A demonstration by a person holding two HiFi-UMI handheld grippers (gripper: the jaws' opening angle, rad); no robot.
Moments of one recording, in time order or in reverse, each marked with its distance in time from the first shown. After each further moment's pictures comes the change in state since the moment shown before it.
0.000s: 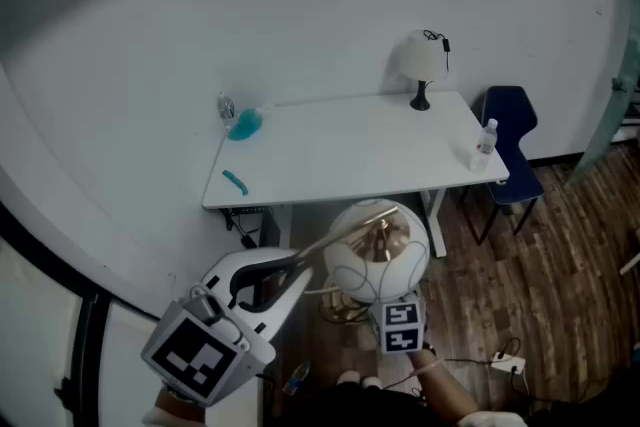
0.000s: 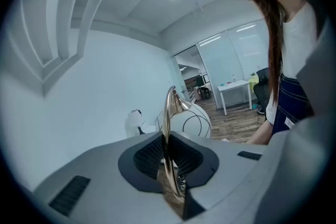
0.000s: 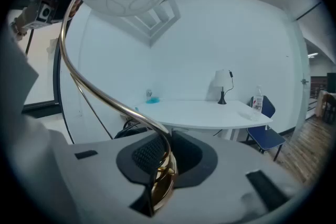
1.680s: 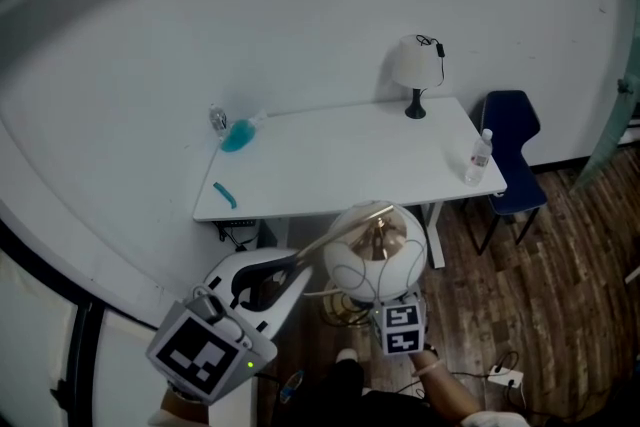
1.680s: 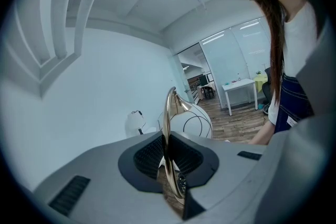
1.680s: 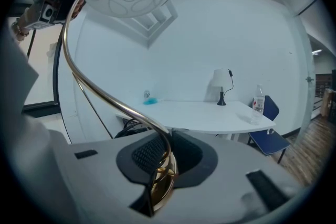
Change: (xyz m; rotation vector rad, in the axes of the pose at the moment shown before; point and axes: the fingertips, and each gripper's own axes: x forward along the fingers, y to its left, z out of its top) left arm 0.084 0.017 0.021 -0.014 0.006 0.026; right arm 0.039 -0.069 0.016 0.002 -0.002 0.034
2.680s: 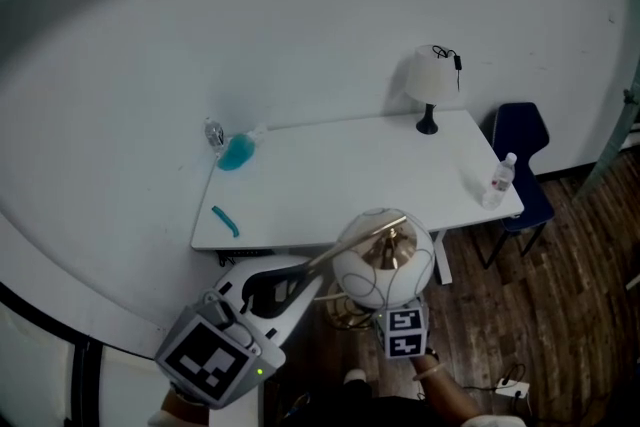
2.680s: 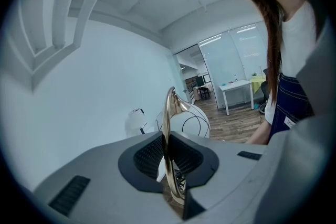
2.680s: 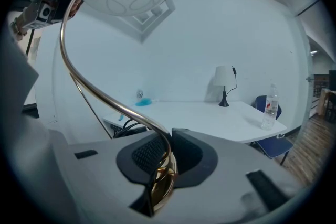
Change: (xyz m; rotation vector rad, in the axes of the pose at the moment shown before) left arm 0.037 0.088 -0.032 0.023 -0.010 -0.069; right arm 0.096 0.001 0.026 0.017 0.008 -0.051
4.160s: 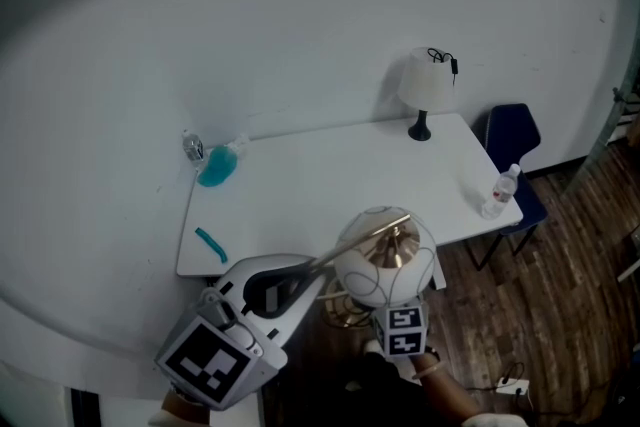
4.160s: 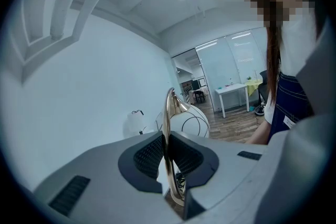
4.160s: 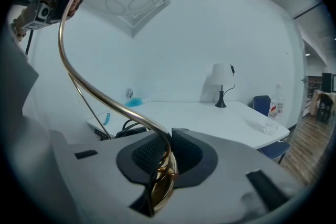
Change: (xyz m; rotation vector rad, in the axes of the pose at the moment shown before) left arm 0.040 0.075 -0.024 0.012 -0.053 -0.081; right arm 0.073 -0.016 0.020 0.015 0.022 -0.084
